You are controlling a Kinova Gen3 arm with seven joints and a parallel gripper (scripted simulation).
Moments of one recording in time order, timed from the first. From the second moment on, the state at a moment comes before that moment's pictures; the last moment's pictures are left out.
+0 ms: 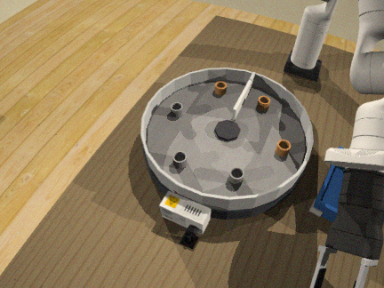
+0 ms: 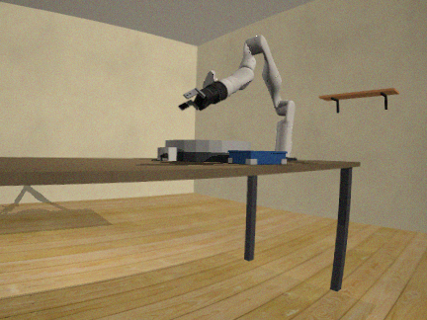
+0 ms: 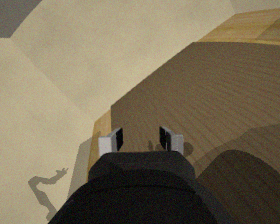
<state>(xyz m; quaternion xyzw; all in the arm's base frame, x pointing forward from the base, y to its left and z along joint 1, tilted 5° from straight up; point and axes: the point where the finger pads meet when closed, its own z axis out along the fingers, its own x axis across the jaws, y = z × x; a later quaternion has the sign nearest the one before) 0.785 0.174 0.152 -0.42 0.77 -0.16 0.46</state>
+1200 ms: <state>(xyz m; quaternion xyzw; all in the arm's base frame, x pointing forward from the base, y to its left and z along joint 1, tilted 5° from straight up) 0.736 0.155 0.180 -0.42 0.77 -0.16 0.46</state>
